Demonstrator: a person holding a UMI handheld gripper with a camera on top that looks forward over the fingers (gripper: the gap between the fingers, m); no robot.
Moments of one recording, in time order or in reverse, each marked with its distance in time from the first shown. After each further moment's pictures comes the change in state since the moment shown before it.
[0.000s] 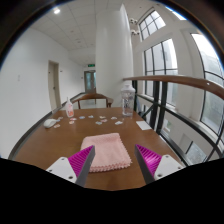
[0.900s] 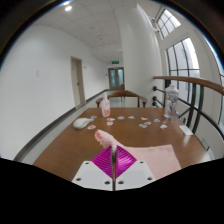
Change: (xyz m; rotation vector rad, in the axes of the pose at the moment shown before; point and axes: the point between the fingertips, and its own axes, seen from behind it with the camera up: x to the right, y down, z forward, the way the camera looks) arm -0.176 -0.008 0.041 -0.030 -0.256 -0.053
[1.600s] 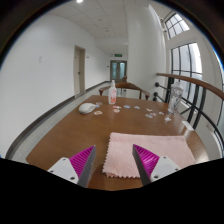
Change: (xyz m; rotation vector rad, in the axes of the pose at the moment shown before) arm -0.037 0.048 -0.010 -0.087 0.033 -0.094
